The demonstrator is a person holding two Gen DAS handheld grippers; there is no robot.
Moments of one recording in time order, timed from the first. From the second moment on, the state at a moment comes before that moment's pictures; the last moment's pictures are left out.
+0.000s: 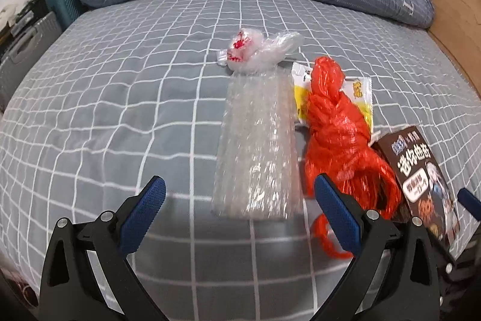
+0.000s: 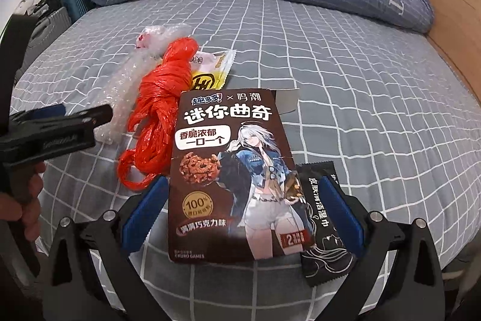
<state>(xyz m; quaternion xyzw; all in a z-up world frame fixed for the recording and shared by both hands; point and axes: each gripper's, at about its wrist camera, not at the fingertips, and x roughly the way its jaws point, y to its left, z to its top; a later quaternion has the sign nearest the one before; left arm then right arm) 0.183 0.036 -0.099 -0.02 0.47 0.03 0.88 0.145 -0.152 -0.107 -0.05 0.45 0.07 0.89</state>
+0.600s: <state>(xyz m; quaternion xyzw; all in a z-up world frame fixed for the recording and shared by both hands) 0.223 0.044 -0.121 -0.05 0.49 0.01 0.87 0.160 -0.142 -0.121 -0.05 0.48 0.07 0.88</state>
